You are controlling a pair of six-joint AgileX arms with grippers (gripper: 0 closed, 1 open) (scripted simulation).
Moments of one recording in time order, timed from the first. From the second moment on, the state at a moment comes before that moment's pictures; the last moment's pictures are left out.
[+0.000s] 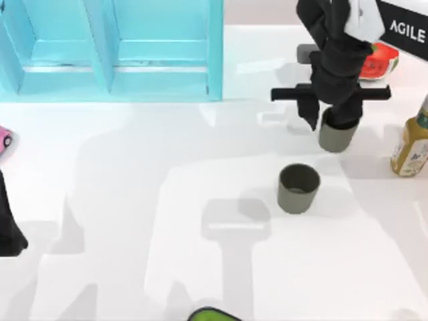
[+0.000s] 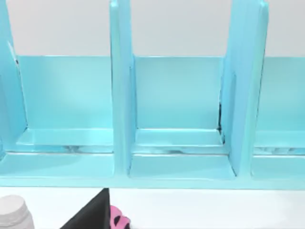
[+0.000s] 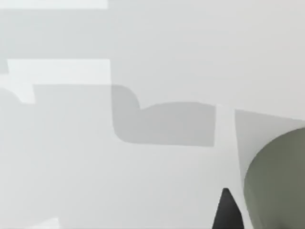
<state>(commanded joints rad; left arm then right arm) 0.00 0.00 0.00 0.00 0.00 0.00 0.34 2.43 2.05 -1.10 0.04 0.36</state>
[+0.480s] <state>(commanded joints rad) 0.00 0.00 0.00 0.00 0.00 0.00 0.34 2.43 2.05 -1.10 0.04 0.36</state>
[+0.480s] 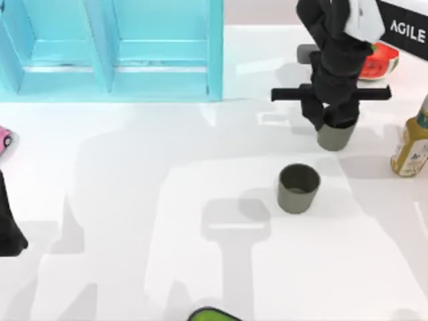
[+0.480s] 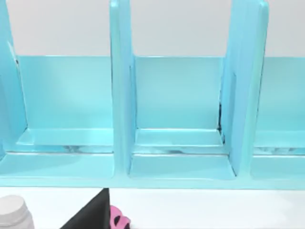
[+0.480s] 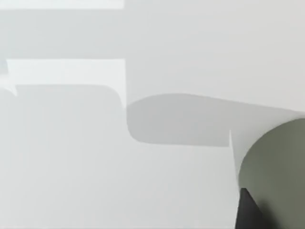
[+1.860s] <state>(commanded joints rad) 0.00 0.00 0.00 0.00 0.00 0.00 0.12 2.29 2.21 -1.38 0.02 0.15</state>
